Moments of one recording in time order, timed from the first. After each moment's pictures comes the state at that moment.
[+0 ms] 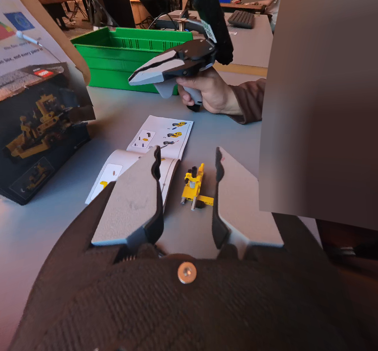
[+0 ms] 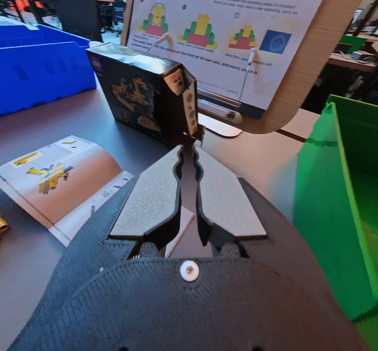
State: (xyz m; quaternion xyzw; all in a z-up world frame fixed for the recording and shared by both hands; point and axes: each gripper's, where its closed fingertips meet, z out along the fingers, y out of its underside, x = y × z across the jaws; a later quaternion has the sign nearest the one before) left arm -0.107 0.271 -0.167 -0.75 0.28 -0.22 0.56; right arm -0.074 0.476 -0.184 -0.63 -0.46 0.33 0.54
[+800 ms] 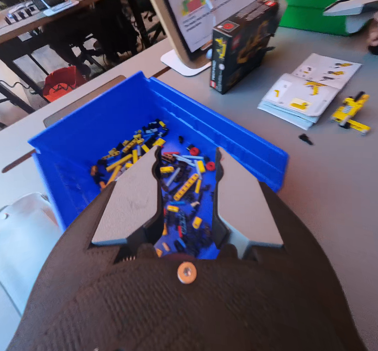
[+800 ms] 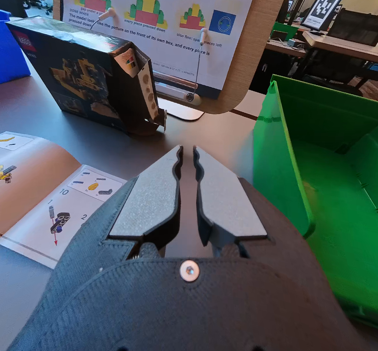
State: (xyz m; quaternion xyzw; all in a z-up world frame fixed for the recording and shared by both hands) left arm -0.378 0.186 -0.137 -0.84 0.11 0.03 0.53; right arm -0.043 0.501 -0.192 -0.68 -0.40 0.23 0.57
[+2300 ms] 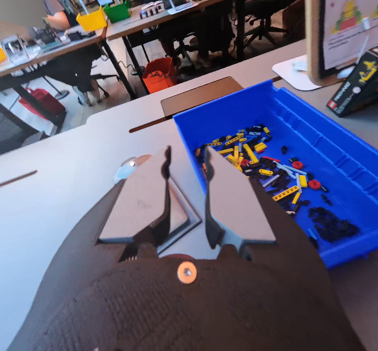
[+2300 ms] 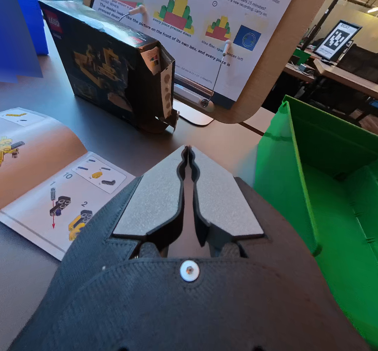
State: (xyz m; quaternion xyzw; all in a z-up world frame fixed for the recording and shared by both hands) left arm -0.525 0.145 -0.083 -0.82 -0.06 0.17 0.54; right arm -0.050 0.490 -0.191 -0.63 -0.47 0.22 0.58
